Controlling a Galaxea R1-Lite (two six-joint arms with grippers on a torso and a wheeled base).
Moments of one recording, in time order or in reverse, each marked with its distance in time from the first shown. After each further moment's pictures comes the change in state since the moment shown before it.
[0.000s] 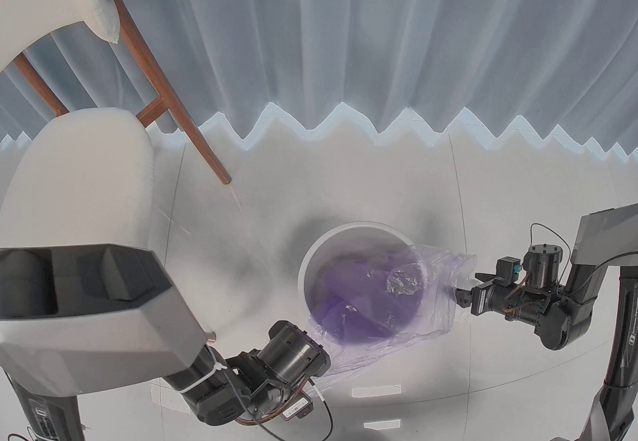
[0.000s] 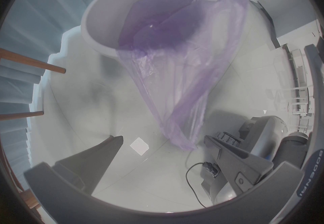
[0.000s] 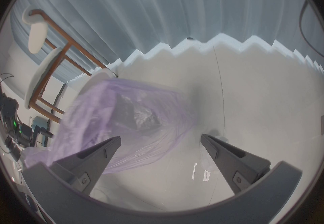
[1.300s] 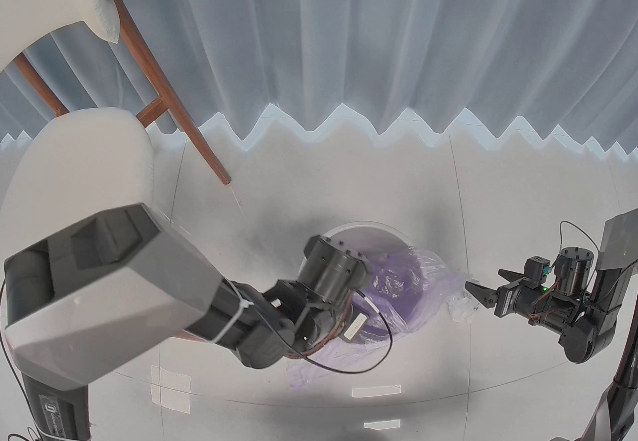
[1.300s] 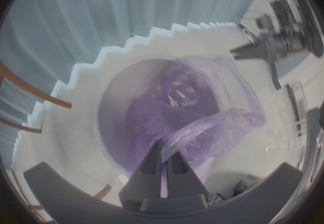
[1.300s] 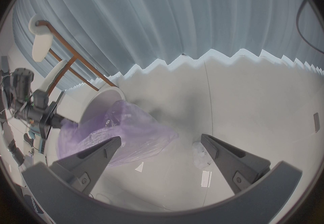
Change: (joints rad) left arm 0.022 0.037 -0.419 -0.010 -0.034 -0.017; right arm -0.050 -0.128 0.236 -0.198 0.005 0.028
